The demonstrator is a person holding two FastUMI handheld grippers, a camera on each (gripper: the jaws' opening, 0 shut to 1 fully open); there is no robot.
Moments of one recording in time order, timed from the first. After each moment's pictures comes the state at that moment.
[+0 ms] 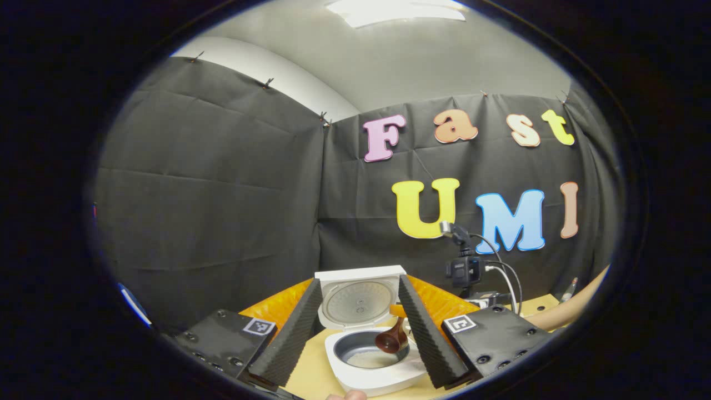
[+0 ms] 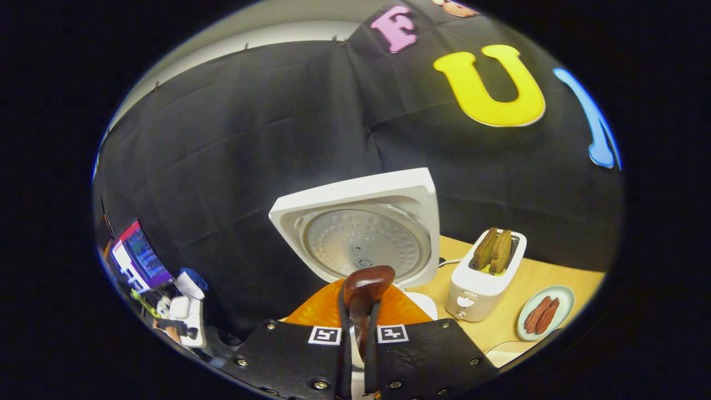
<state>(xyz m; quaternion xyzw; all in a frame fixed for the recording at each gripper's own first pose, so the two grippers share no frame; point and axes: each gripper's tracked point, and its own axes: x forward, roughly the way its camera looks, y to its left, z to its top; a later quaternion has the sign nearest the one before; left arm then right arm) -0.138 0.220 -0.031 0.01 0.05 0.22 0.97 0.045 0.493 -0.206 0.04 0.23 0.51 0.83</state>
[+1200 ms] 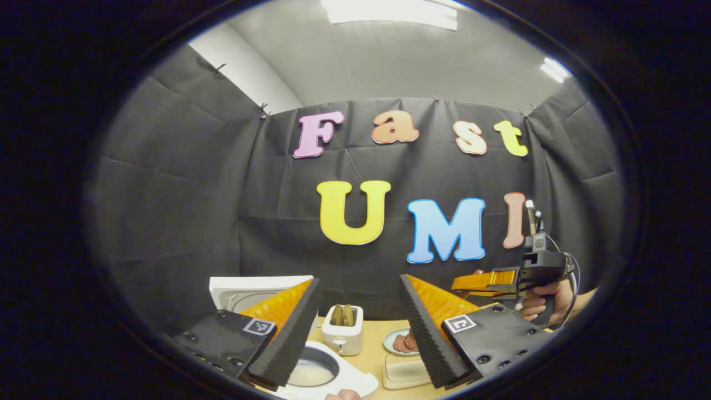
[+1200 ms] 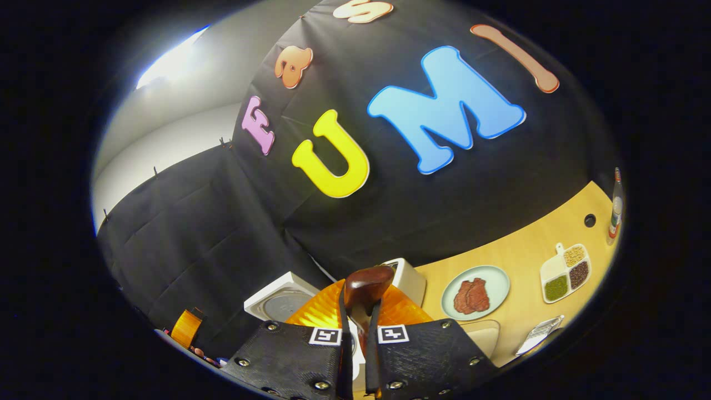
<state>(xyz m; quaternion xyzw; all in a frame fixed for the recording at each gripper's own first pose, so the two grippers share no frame) -0.023 0.129 -0.047 -0.03 0.03 0.04 1.00 0.116 0.200 -0.119 0.27 0.18 0.29 0.90</state>
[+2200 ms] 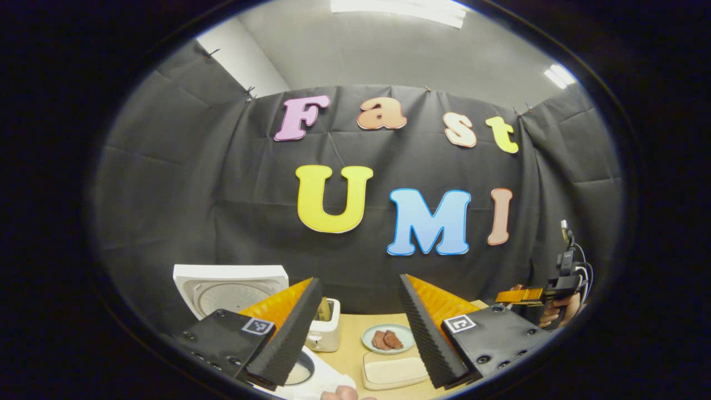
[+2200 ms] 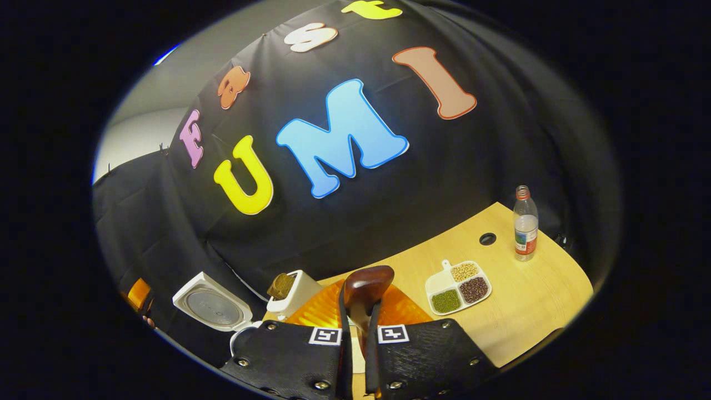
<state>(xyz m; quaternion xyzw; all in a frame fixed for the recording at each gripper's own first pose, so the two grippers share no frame) 0.008 0.102 -0.067 -0.05 0.06 0.00 1.00 0.112 0.030 -0.193 0.23 0.18 0.10 0.95</state>
